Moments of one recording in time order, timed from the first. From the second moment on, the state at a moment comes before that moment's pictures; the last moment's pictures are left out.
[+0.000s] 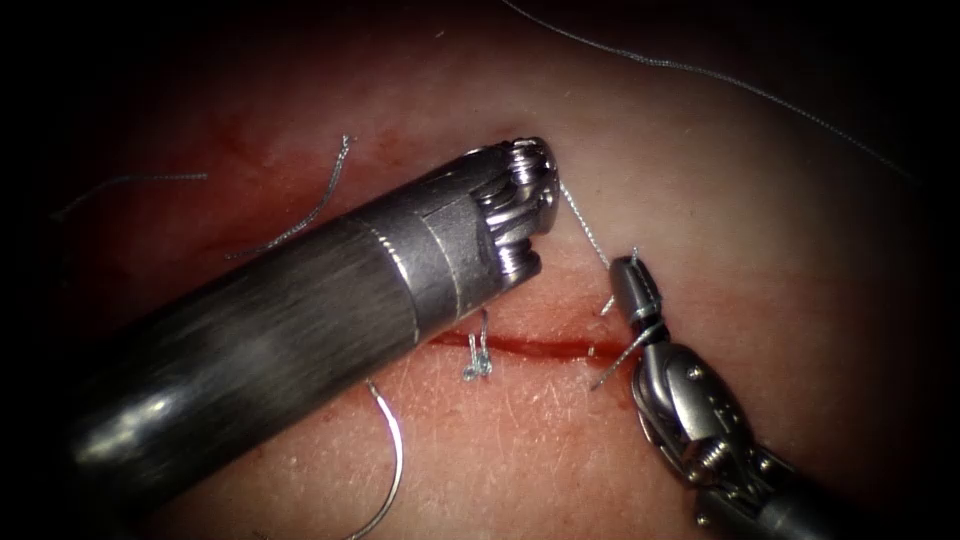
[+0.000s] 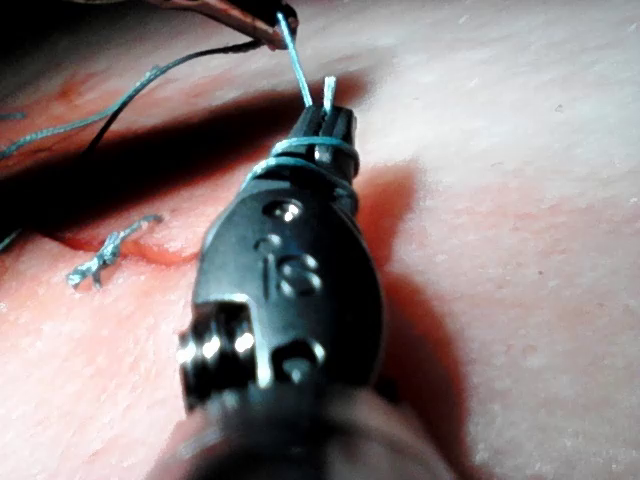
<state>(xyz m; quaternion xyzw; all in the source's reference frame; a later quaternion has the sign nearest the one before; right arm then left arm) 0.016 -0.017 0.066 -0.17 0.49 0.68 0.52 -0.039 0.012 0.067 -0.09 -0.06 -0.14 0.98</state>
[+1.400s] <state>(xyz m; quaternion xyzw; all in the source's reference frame) 0.012 -0.022 0.062 -0.02 0.63 0.32 0.71 -0.044 0.014 0.075 -0.18 0.03 -0.08 0.98</state>
